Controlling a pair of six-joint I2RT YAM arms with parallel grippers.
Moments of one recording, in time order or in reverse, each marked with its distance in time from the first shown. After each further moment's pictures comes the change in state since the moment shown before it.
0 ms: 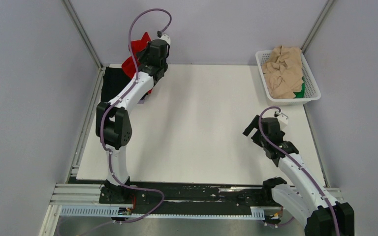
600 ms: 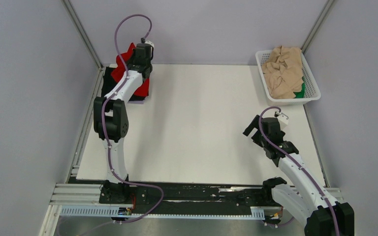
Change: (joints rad) left arm 0.168 0.069 -0.004 -0.066 0.135 -0.090; right arm -0.003 0.000 0.000 0.000 0.001 0.000
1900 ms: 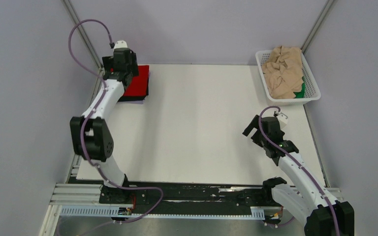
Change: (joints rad) left arm 0.110 -0.277 -0.233 -0.110 0.239 -0.590; right arm 0.000 0.012 0.014 -0.019 -0.014 -0.001
